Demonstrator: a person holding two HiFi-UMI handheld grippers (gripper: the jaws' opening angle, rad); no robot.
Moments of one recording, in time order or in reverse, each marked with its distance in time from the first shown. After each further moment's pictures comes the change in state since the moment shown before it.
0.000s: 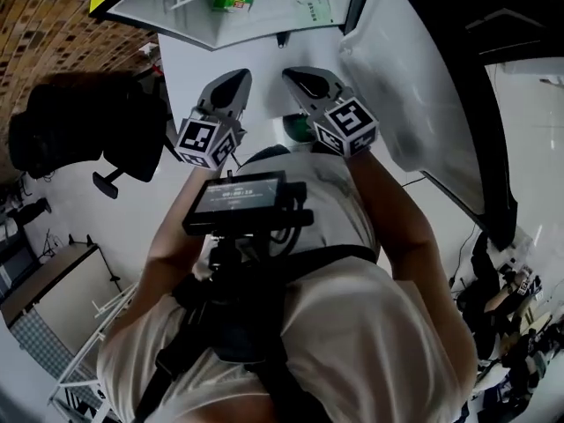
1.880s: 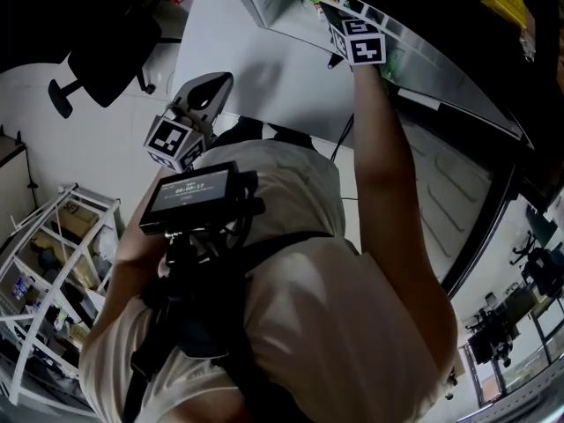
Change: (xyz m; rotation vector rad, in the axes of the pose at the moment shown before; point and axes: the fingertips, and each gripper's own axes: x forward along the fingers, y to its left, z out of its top) left arm -0.035 -0.015 -0.004 -0.226 0.046 0.155; right arm 0.111 -0.219 -0.013 -0.303 0.471 -0.126
